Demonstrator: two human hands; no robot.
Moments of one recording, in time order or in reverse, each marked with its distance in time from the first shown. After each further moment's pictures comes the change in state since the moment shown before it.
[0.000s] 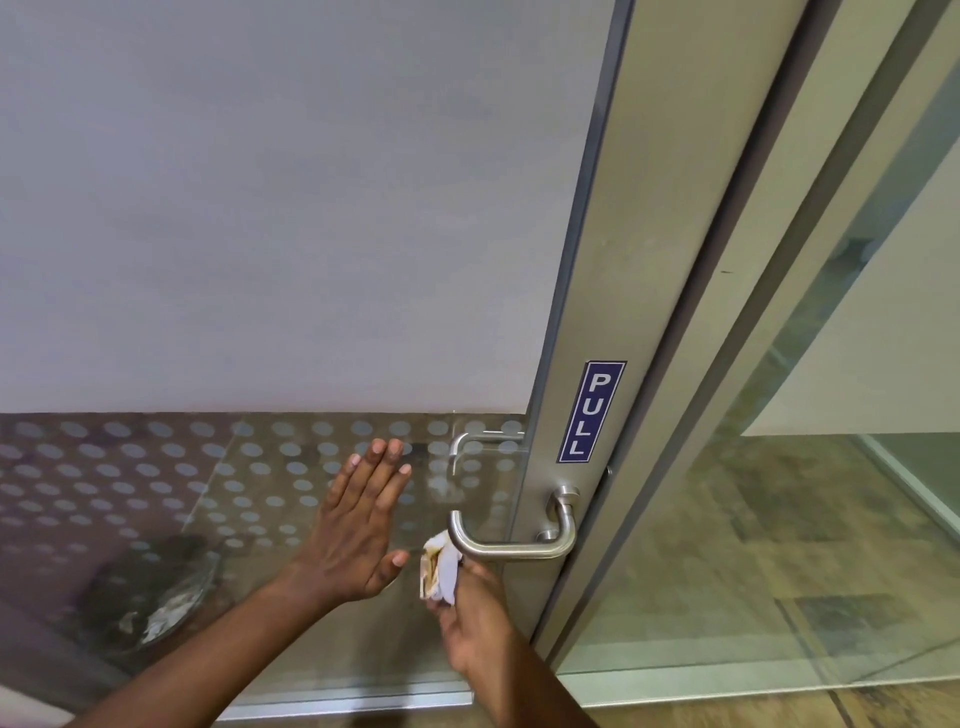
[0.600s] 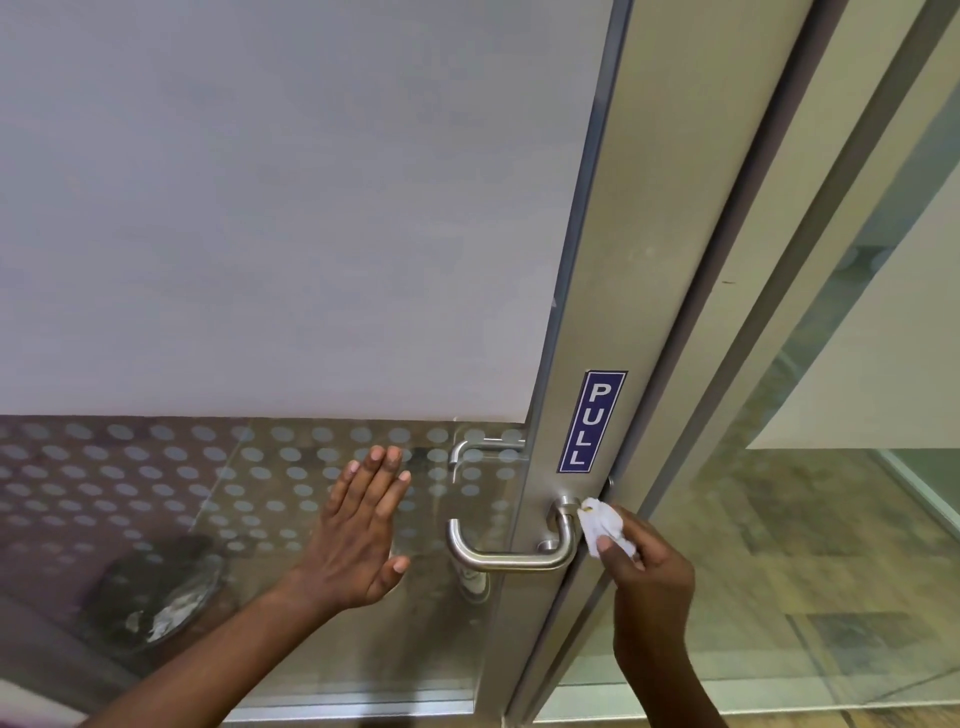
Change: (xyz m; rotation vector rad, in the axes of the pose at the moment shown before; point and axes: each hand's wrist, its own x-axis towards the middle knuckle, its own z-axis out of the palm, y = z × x) left_hand 0.002 0.003 0.004 0.047 0.029 -0.003; right_hand -0.053 -0.128 -0.071 -0.546 0.179 -0.841
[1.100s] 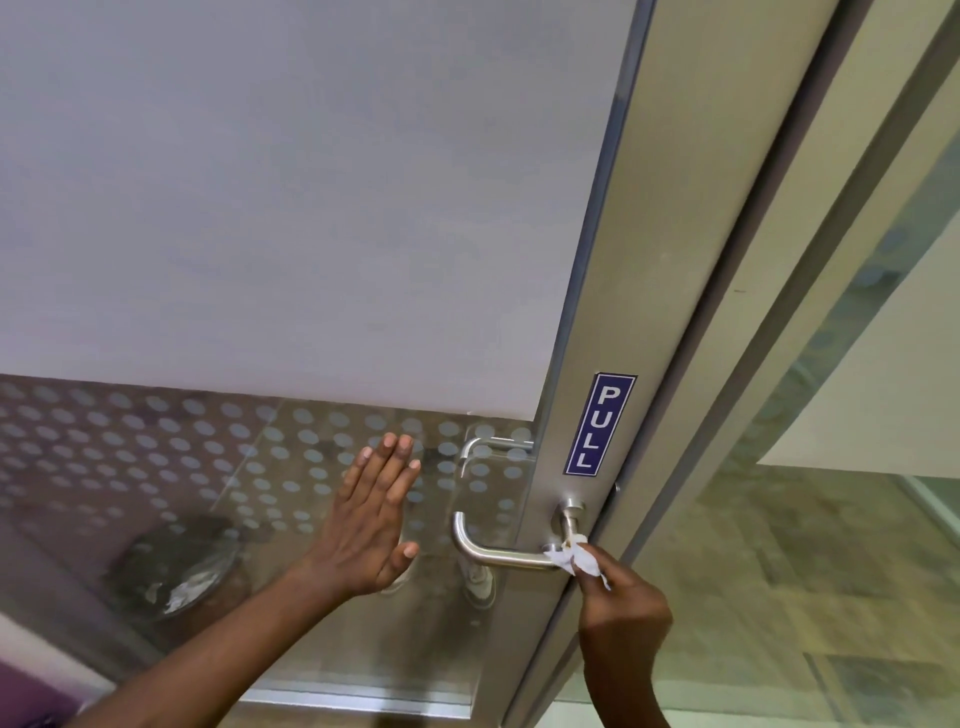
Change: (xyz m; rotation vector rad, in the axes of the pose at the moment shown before) left_hand 0.000 0.011 -0.003 -0.015 0.012 -0.059; right_hand -0.022 0.013 0.012 -0.170 -0.004 -0.123
